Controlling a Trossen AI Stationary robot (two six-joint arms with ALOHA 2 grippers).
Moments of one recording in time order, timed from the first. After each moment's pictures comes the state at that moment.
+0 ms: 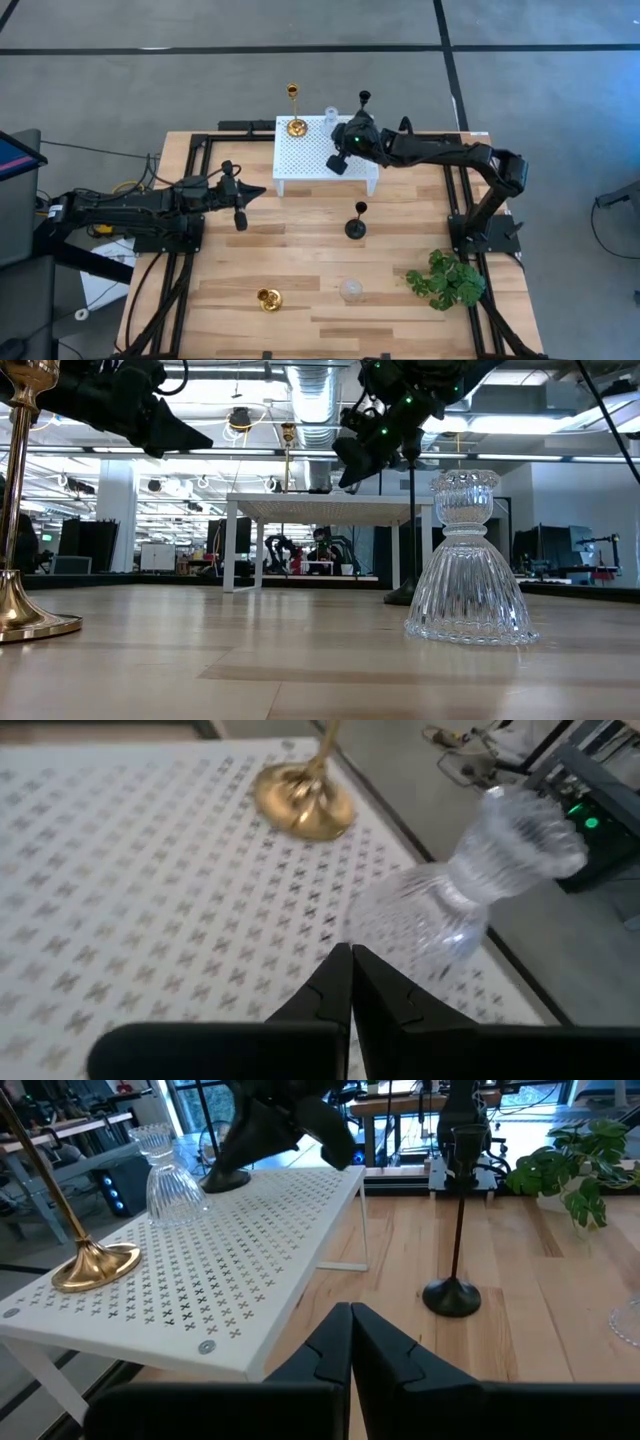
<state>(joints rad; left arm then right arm) 0.09 0.42 0.31 0.10 -0.23 0.13 -0.36 1.69 1.27 -0.16 0.35 -0.16</state>
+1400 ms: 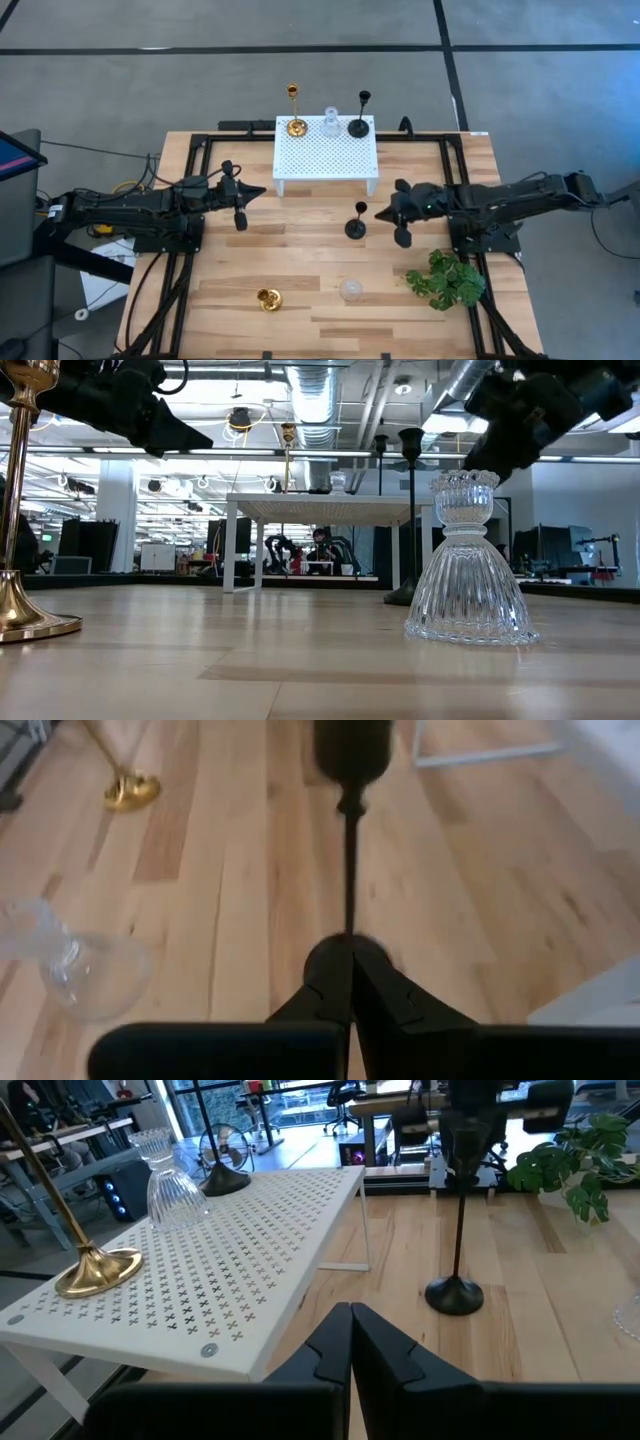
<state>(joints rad) 0.09 0.42 0.31 0.10 -0.23 0.16 0.02 0.95 0.50 -0.16 0.06 0.11</state>
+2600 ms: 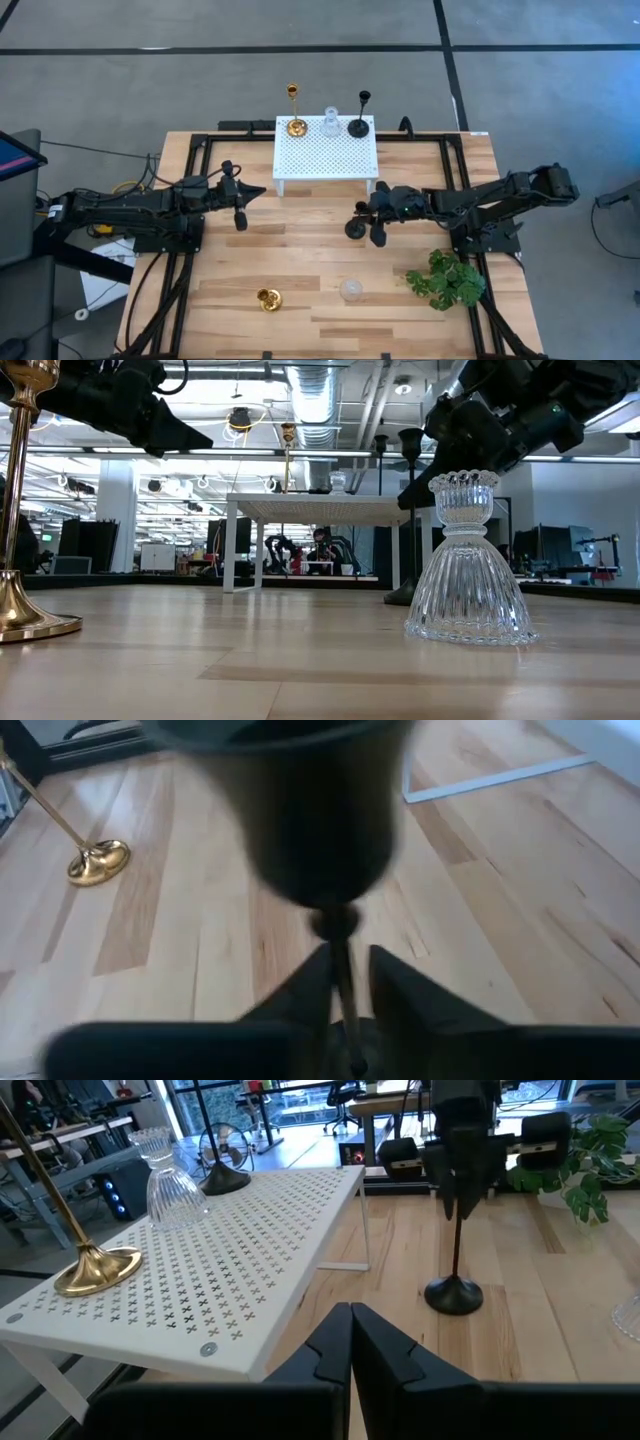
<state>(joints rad) 0.09 0.42 0.31 0.10 -0.23 0.15 -0.01 1.28 0.51 0.26 0.07 0.20</state>
